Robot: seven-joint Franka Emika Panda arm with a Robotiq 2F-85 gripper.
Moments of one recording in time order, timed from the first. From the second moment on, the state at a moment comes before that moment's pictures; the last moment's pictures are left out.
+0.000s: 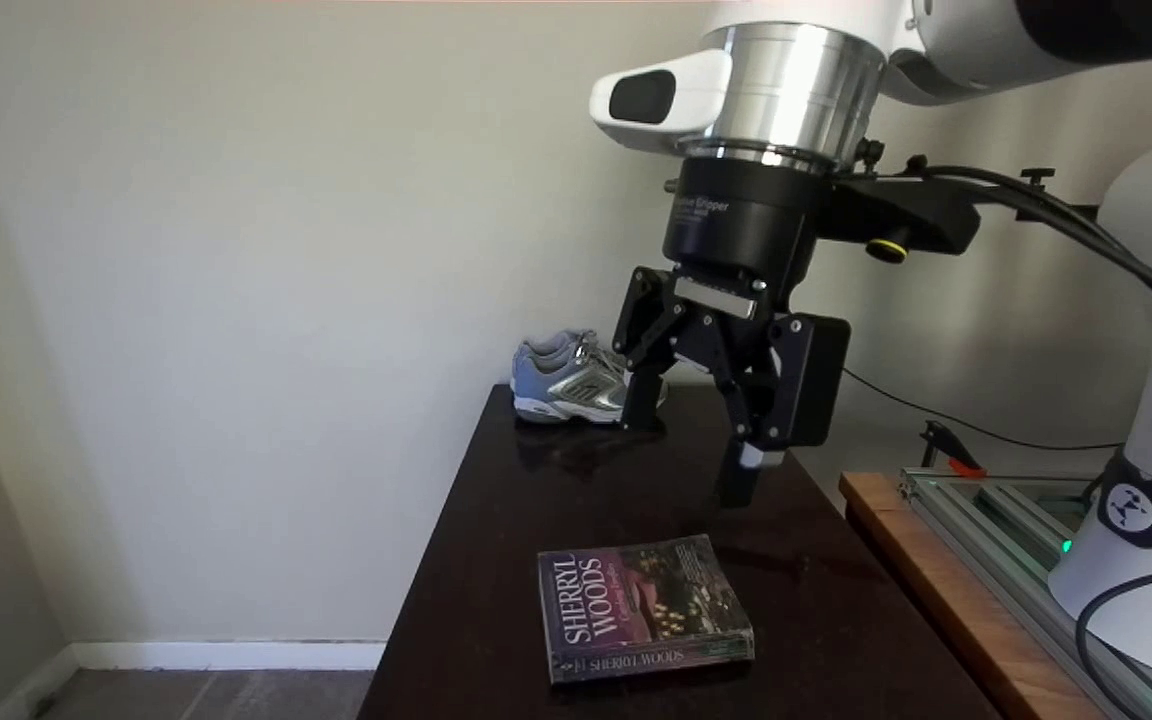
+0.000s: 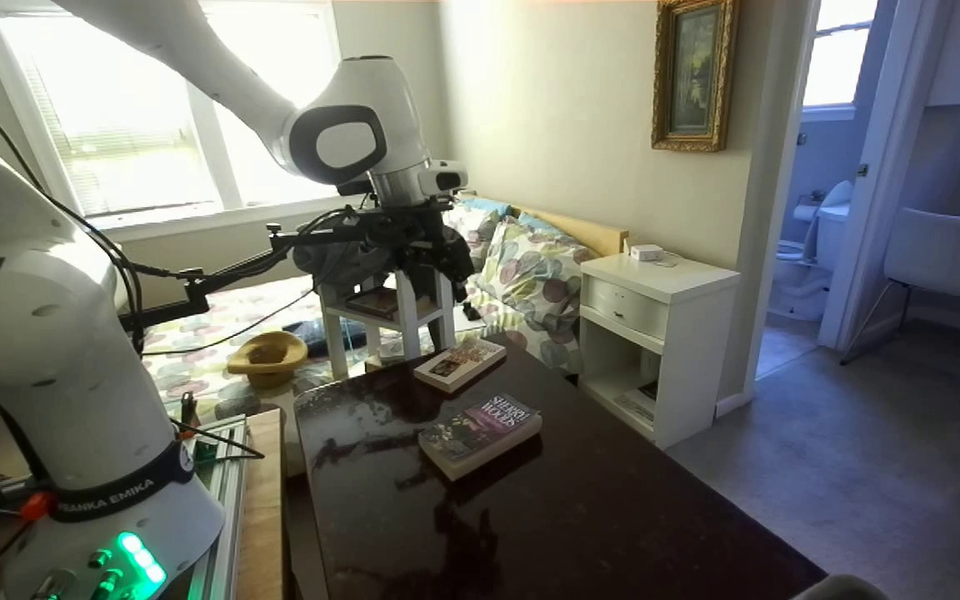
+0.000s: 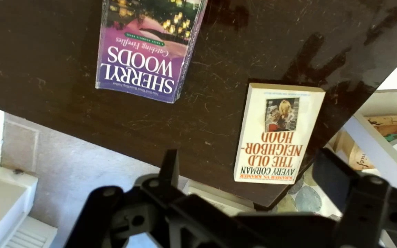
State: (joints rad) arm 0.21 -0.34 0.03 -2.70 0.06 2.59 -0.33
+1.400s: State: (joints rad) arm 0.47 0.01 0.03 -2.60 0.51 3.05 -0.77
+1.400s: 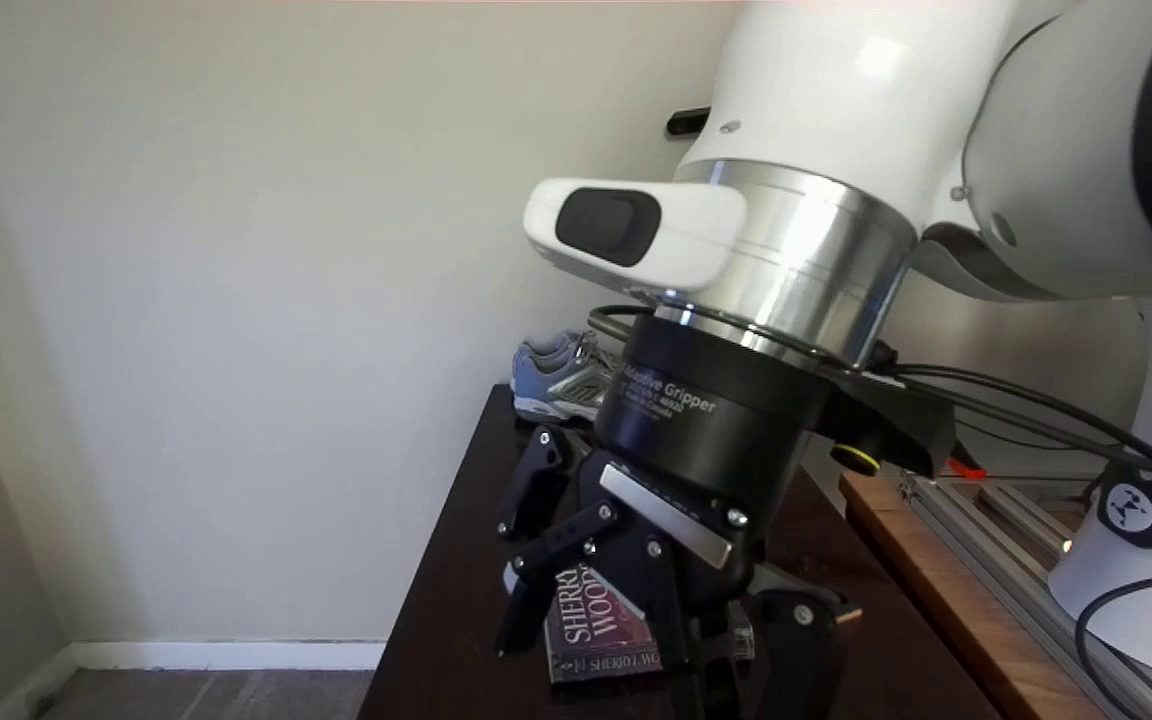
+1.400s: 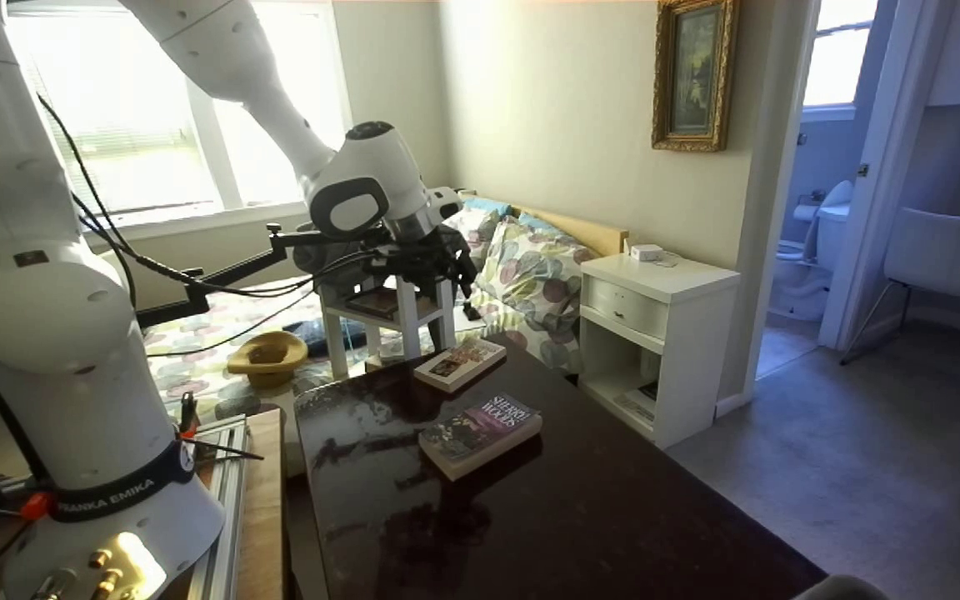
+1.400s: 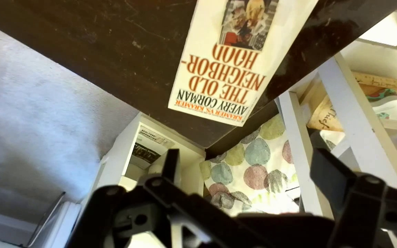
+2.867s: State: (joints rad) arm 0.46 0.24 0.03 -2.48 0.69 3.02 -0.98
